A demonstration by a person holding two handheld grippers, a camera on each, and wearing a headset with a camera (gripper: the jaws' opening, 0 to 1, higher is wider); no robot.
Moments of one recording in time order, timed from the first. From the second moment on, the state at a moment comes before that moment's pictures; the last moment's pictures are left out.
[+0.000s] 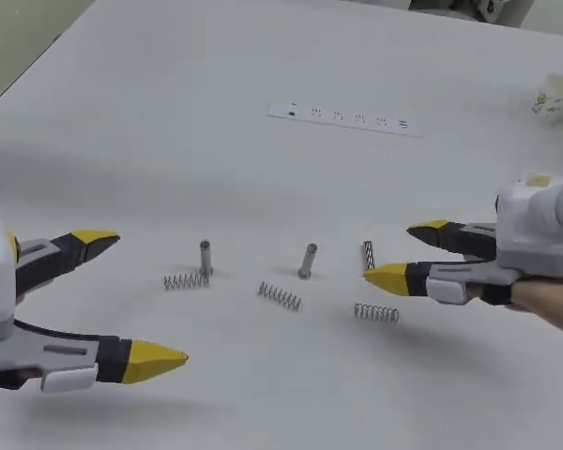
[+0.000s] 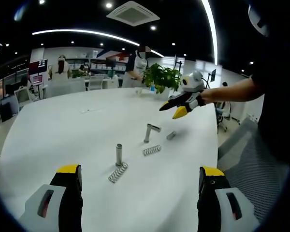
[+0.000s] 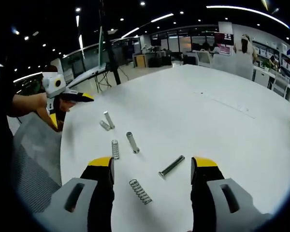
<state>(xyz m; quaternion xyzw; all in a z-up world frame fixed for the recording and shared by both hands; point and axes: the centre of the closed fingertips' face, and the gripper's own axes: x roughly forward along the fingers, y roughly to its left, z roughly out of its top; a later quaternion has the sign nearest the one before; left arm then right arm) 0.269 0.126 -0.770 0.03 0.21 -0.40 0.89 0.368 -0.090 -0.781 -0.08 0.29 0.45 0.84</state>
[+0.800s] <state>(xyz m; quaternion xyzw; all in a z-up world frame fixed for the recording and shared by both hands) 0.264 0.130 -0.777 0.03 0.22 -0.39 0.89 0.411 -0.094 -0.817 0.01 0.43 0.33 0.84</state>
